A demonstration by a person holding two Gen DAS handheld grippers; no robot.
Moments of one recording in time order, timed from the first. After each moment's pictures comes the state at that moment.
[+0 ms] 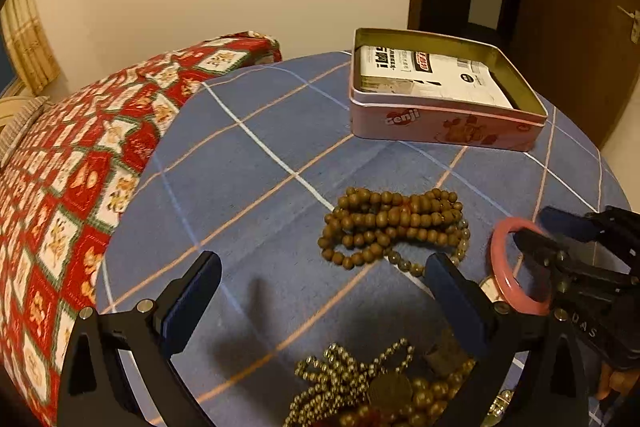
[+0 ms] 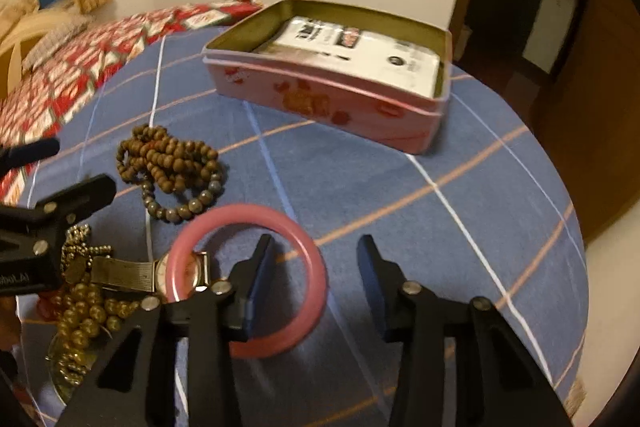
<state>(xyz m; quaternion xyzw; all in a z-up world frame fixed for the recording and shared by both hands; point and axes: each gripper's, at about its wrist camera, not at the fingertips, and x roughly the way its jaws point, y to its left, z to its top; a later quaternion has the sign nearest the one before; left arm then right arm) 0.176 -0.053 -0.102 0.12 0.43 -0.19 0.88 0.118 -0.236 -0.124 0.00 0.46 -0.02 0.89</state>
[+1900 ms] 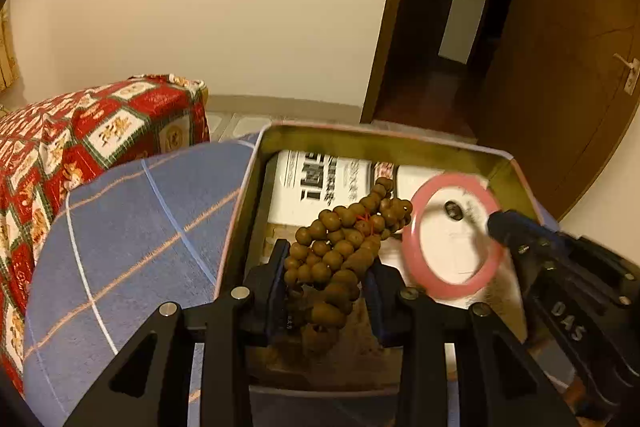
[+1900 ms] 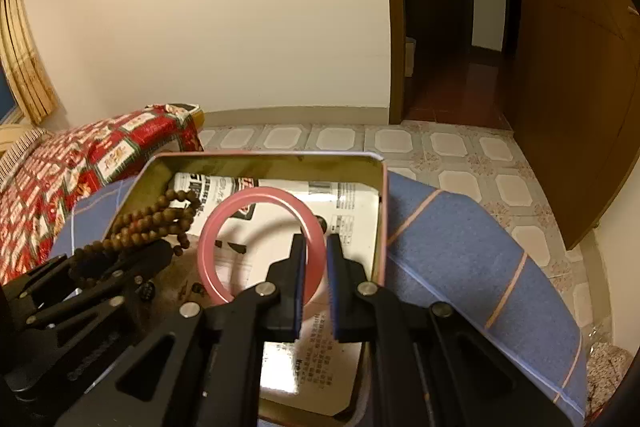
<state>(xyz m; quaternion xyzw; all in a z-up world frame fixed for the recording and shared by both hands) 0.300 -0.172 -0.100 0.07 0.39 -0.25 0.88 0.237 -0.328 -0.097 0.12 0.37 -0.11 0.92</state>
